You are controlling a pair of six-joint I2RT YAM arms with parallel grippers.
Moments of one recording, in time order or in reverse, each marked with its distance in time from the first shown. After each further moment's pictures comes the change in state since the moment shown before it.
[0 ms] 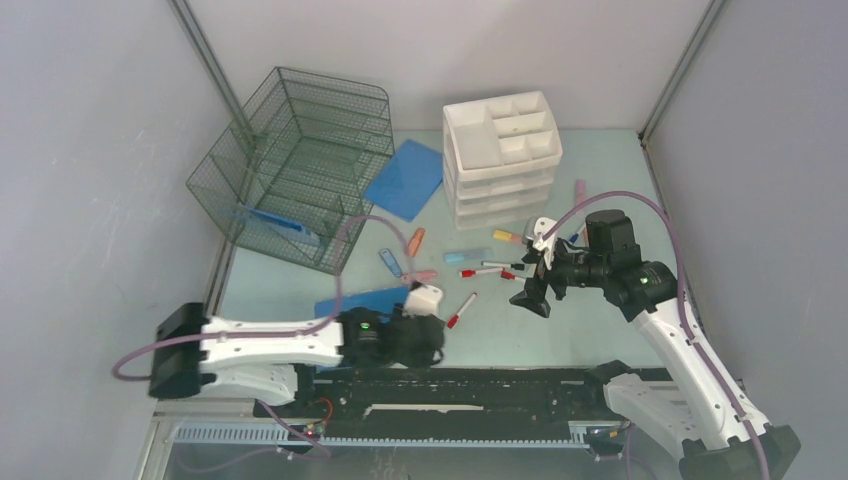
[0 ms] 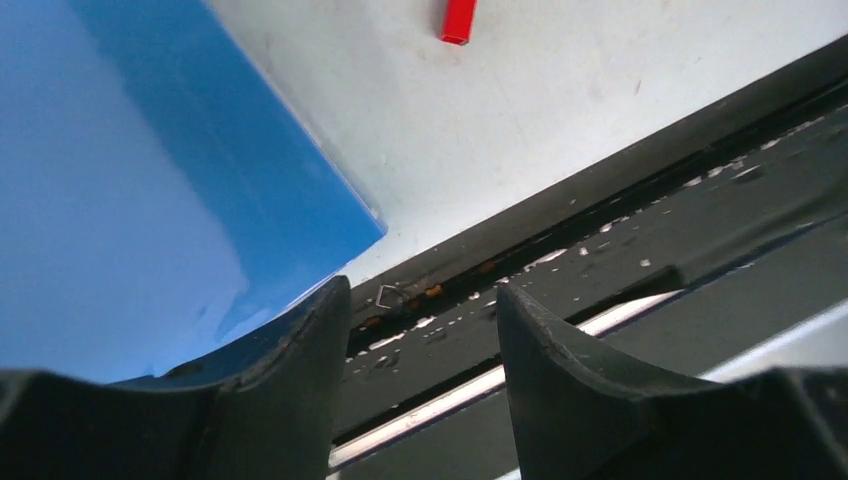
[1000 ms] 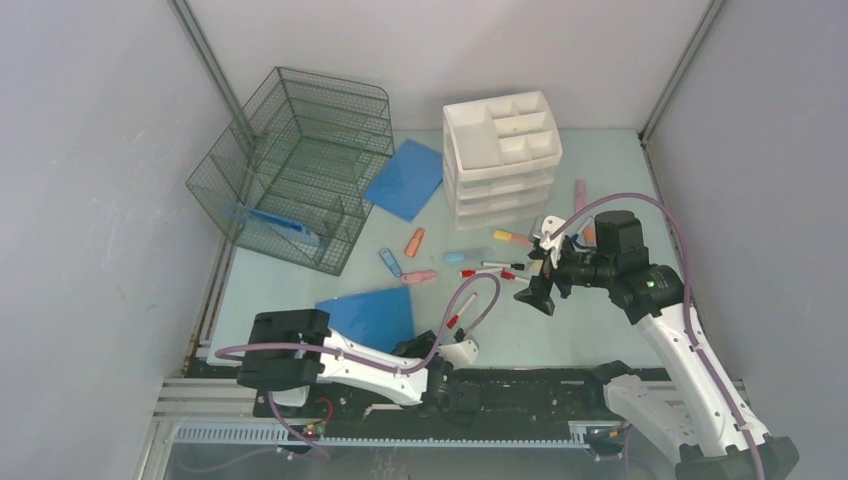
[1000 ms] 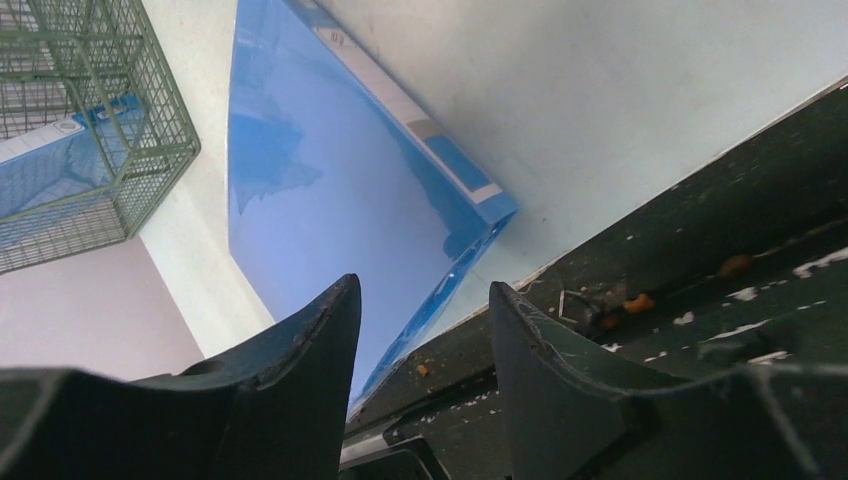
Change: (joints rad) left arm -0.309 0.610 0.259 -0.351 -0.456 0.145; right arm -0.047 -0.029 0.000 0.000 0.000 -0.018
